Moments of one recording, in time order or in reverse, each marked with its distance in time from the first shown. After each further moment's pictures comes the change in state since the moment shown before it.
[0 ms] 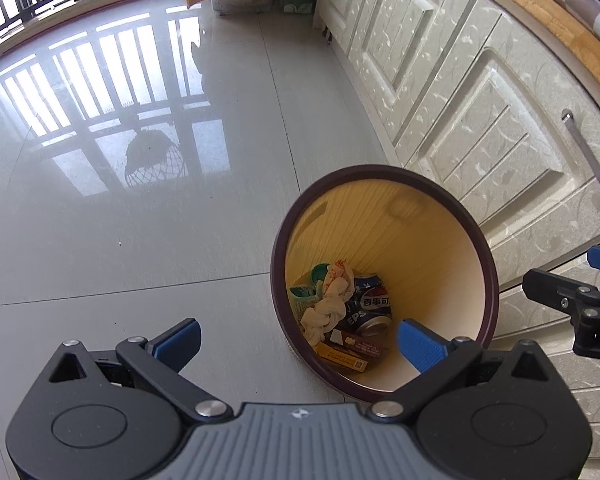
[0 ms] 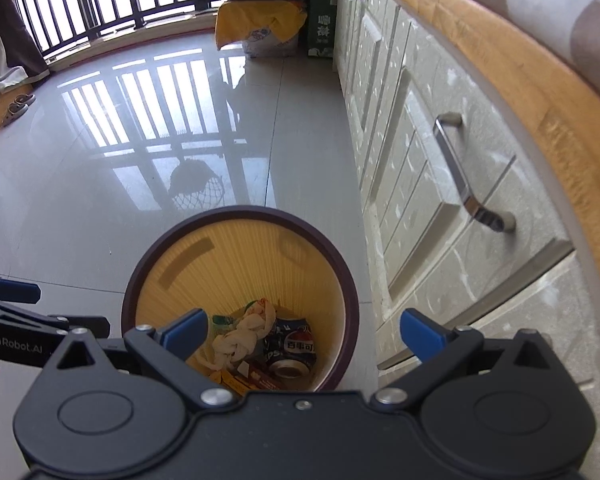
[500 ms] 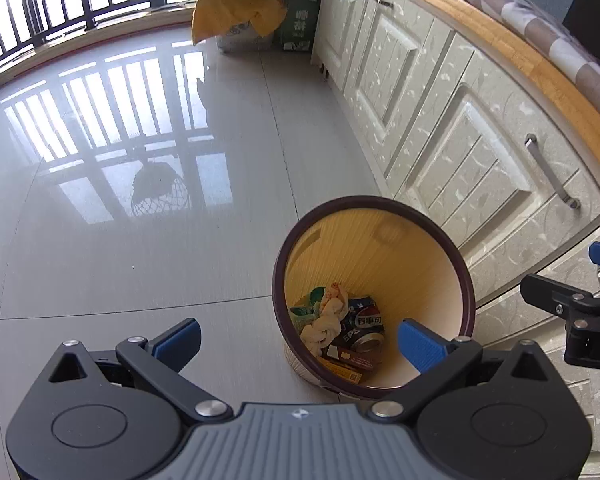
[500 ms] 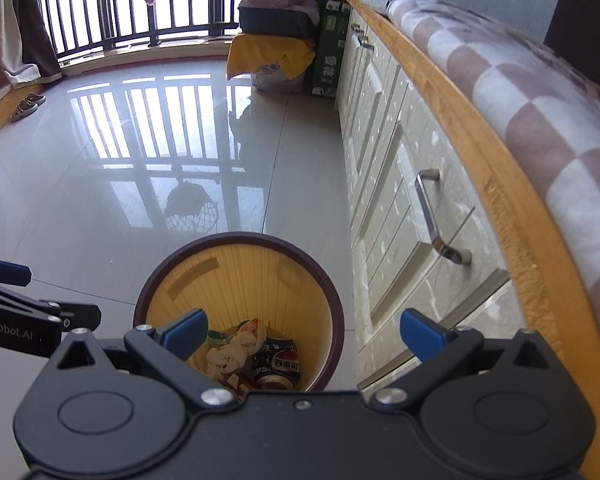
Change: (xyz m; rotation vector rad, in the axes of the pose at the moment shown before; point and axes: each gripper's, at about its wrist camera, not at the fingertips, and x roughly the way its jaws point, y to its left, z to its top) left arm -0.050 -0.007 -0.014 0.006 -0.108 0.007; right arm -0.056 0.012 -0.007 -0.074 -0.110 -0.043
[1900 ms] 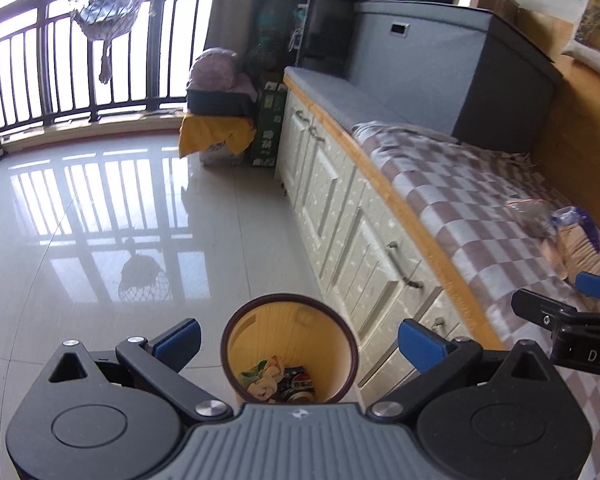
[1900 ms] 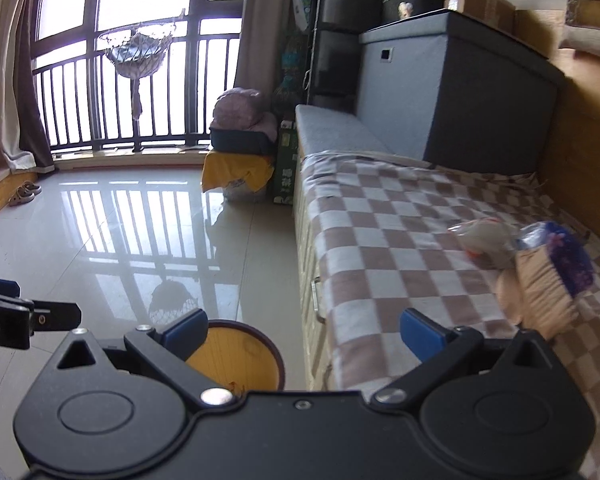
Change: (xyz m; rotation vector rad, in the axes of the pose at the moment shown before) left arm -0.205 -0.088 -0.036 0.012 -0.329 -0.069; right arm -0.219 -0.059 -0.023 0.076 -0.308 -0.078
